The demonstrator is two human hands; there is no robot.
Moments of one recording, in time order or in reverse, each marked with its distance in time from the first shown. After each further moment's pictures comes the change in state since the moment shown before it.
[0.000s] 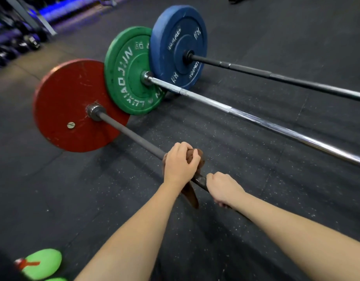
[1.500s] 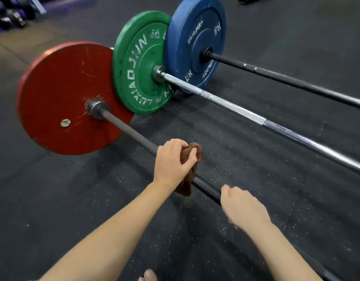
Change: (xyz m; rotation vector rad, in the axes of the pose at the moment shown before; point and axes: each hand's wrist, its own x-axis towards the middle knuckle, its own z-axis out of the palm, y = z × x) left_hand 0.068 -0.110 -0.030 -0.056 0.142 0.162; right_hand 0.046 -0.052 0.016 -0.273 0.117 0.054
